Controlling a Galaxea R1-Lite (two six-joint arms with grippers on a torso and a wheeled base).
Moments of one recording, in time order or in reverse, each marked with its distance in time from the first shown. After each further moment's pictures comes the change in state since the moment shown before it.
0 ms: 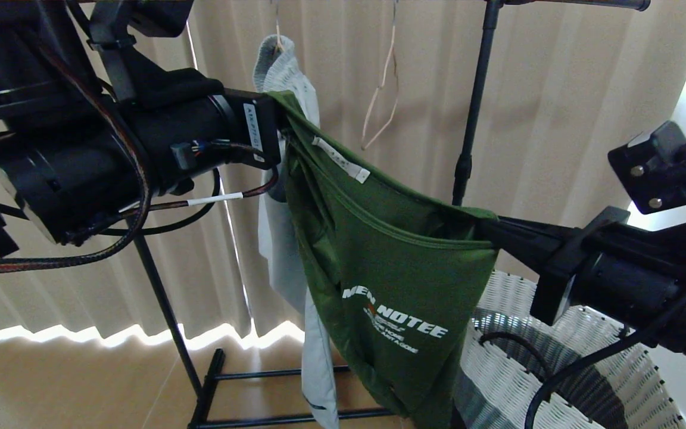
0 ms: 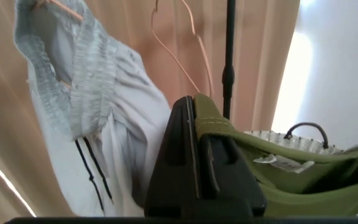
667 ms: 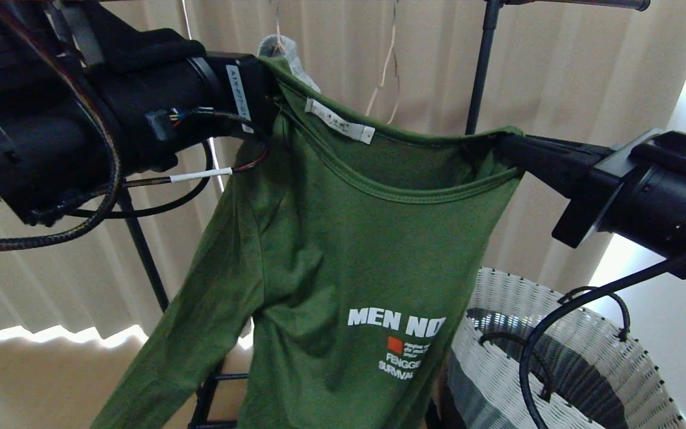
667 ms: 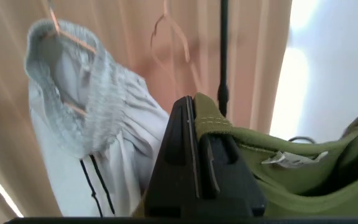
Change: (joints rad) left arm -0.010 -0.019 -0.047 0.007 0.000 0.004; right arm 0.000 -0.010 -0.163 -0.018 0.002 0.003
